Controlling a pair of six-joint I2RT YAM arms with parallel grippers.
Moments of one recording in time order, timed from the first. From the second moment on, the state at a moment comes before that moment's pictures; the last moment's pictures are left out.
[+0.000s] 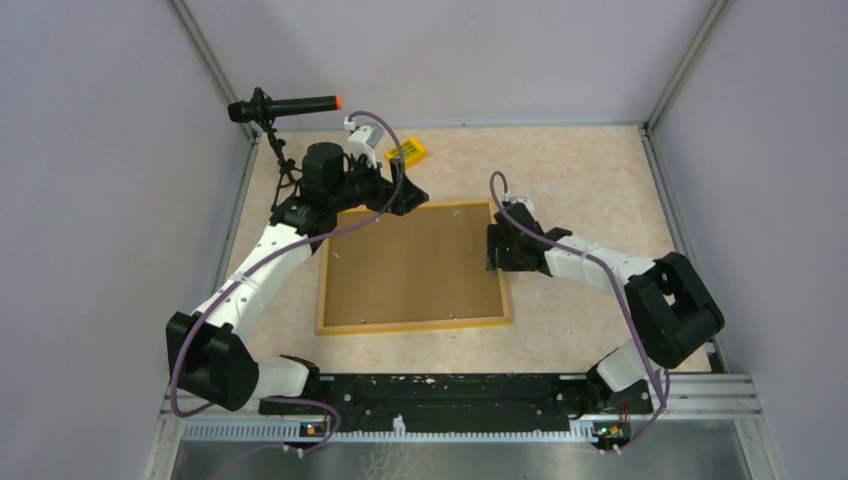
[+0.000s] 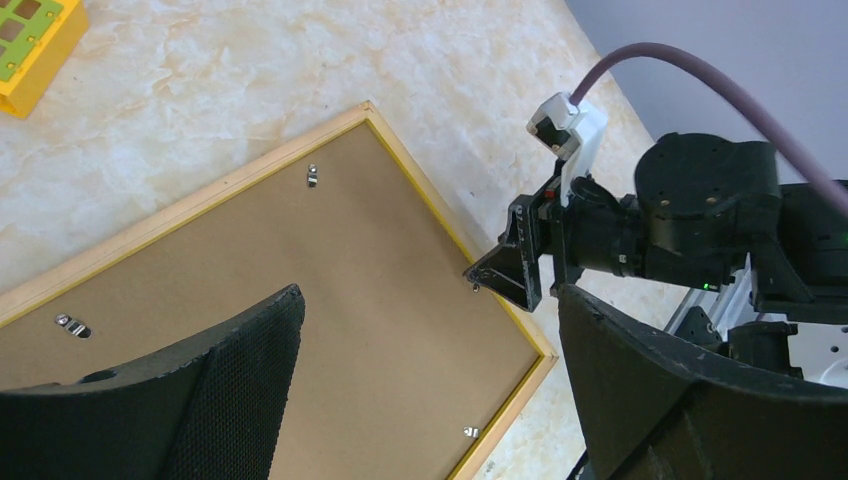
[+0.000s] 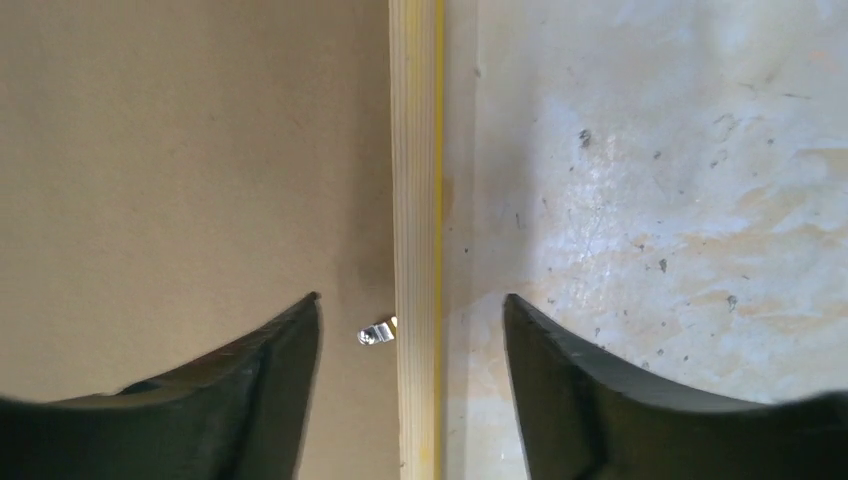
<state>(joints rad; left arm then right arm) -0.35 1.32 1.15 -0.18 0.51 -0.34 0.60 1.55 0.87 -0.31 0.18 0.54</state>
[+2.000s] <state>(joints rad) -0.35 1.34 1.14 -0.18 0.53 -0.35 0.66 1.37 0.63 -0.32 0.44 1.27</state>
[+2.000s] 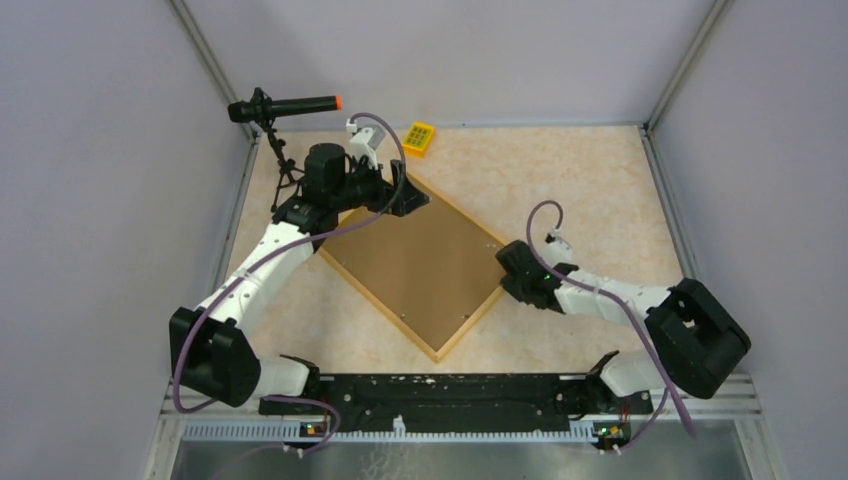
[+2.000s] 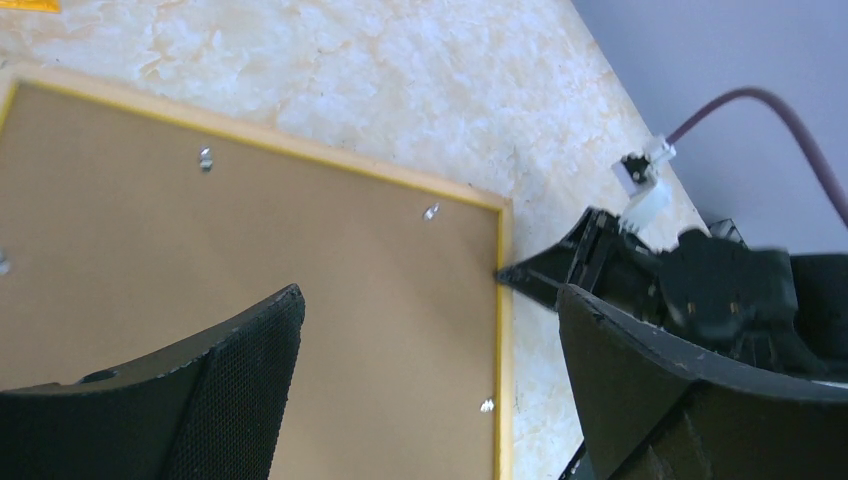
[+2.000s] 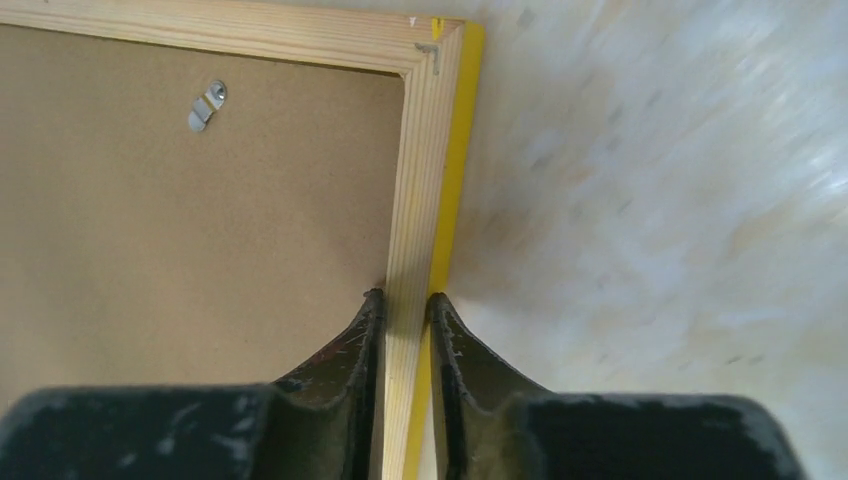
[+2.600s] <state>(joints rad) -0.35 1.34 1.14 -0.18 0.53 -0.35 0.78 1.25 0.64 -0.22 0.30 0.73</state>
